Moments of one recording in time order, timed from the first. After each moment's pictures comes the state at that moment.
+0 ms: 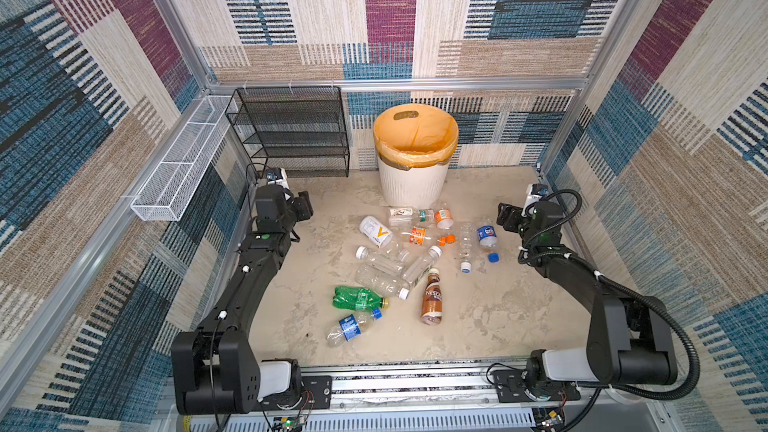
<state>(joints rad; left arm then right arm) -0.01 1.33 1.08 -0.17 0.02 -0.20 -0.05 1.39 0.75 0.19 -0.06 0.24</state>
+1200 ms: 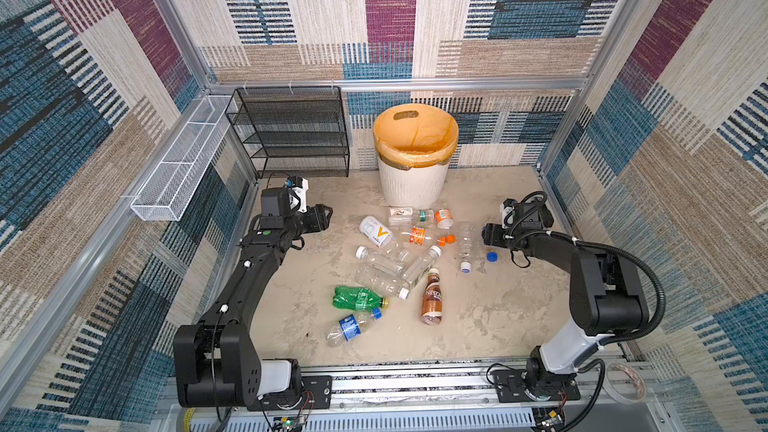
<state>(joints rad) -0.01 1.35 1.04 -0.29 0.35 -0.21 -0.02 1.69 0.91 -0.12 -0.15 0.15</state>
